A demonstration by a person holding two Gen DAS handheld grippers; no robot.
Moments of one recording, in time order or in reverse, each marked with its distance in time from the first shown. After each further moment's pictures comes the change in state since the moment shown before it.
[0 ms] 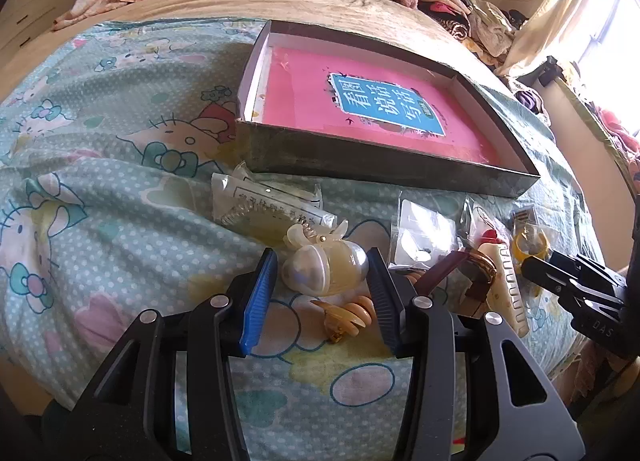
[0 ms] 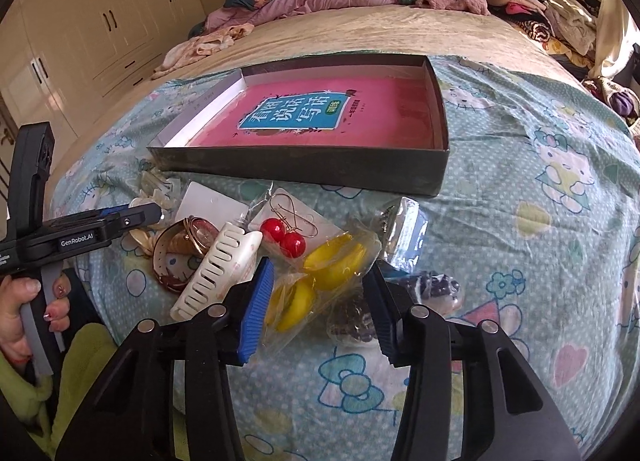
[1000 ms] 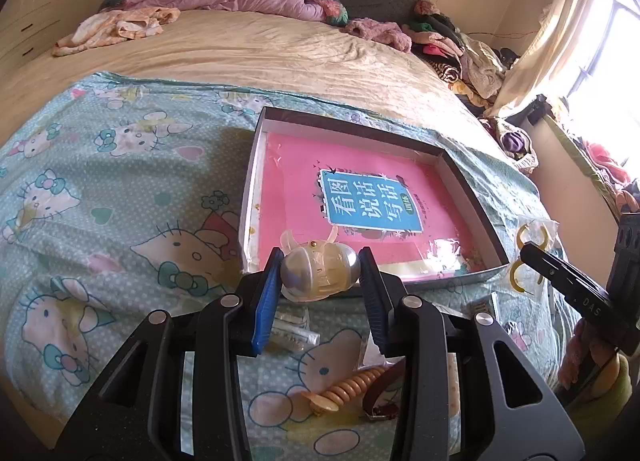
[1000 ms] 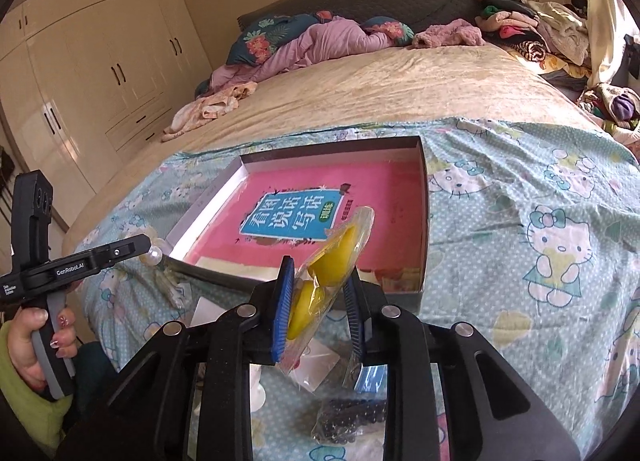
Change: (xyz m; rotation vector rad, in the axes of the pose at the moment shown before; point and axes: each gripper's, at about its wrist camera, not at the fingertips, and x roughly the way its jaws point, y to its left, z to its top) left arm -0.033 -0.001 0.067 -0.033 -0.131 -0.046; right arm -0.024 -0.027 0.070 0.052 -0.195 0.063
